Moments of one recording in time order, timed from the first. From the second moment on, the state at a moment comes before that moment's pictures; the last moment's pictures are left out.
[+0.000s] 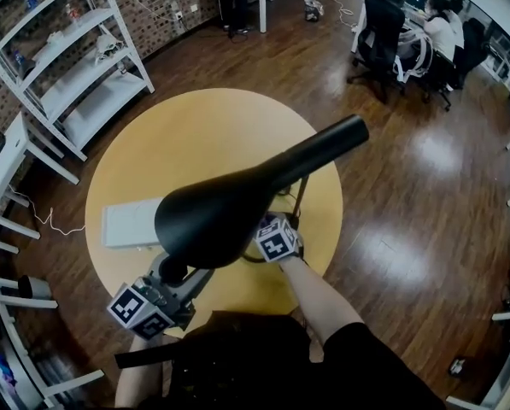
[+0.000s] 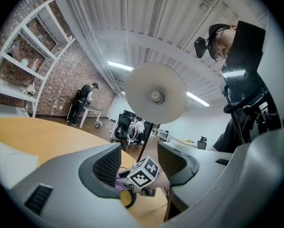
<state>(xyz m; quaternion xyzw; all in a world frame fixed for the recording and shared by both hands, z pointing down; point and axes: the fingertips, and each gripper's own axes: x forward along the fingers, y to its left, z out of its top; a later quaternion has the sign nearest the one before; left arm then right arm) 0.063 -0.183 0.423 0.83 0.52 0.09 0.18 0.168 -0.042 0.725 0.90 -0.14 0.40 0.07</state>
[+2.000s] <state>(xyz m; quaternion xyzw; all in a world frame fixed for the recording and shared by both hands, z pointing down) 0.046 -0.242 0.447 0.85 0.46 0.05 0.24 0.065 -0.114 0.721 0.78 -0.32 0.41 0.36</state>
